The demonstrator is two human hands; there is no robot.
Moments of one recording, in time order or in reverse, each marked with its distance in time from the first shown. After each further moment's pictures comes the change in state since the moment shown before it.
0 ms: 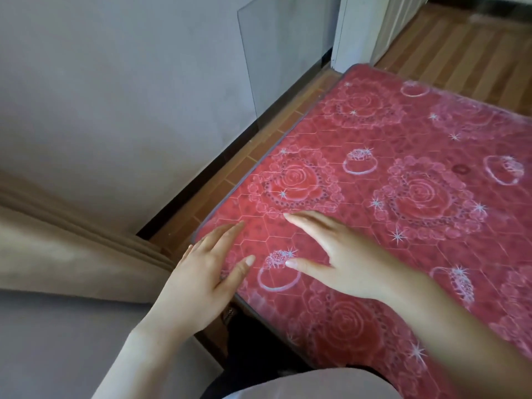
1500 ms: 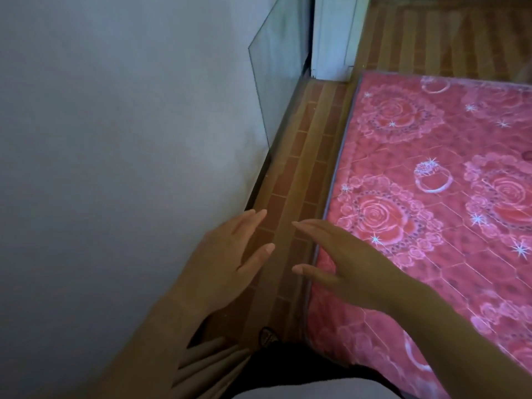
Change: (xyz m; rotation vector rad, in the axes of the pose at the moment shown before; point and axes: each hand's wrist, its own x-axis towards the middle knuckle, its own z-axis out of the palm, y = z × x) left_hand 0.308 -0.366 -0.273 0.118 -0.295 0.259; right_hand 0.466 -0.173 0.022 0.099 0.358 0.193
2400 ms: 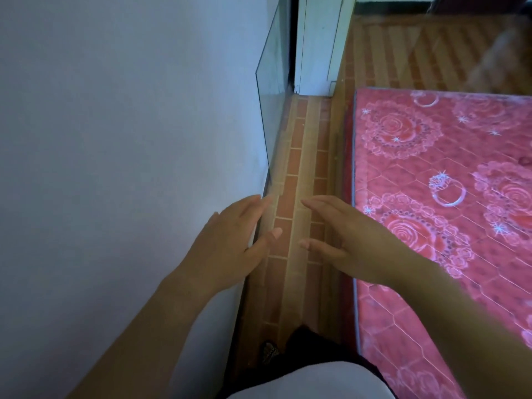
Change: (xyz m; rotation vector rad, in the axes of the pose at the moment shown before) left_hand 0.123 -0.154 -0.128 0.041 -0.101 0.128; right_hand 0.209 -0.064 0.011 -0.084 0.126 0.192
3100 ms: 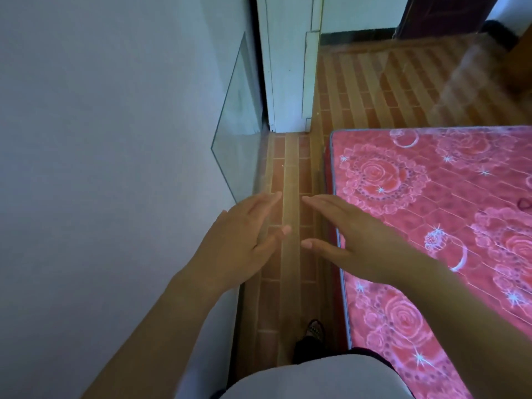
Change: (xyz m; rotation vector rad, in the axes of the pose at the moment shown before) left_hand 0.311 0.070 -0.072 0.007 0.046 0.183; right_hand 0.196 0.174 -0.151 -0.014 0.100 0.076
